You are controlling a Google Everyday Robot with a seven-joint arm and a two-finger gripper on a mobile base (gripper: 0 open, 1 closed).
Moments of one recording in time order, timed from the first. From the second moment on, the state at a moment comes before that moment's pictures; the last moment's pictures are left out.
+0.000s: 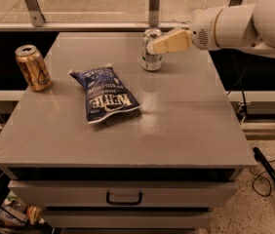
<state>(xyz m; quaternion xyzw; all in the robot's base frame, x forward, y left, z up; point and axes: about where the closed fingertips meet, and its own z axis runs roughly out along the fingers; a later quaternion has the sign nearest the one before) 0.670 -0.101 0.979 -0.35 0.74 0.15 0.55</state>
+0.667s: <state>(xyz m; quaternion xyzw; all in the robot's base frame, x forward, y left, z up) 0.708 -0.090 0.968 -0.31 0.71 0.17 0.61</state>
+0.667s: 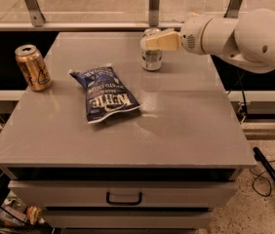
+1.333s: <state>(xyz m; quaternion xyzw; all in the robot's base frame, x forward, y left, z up) 0.733 -0.073 0.941 -0.28 0.69 0.18 0.64</state>
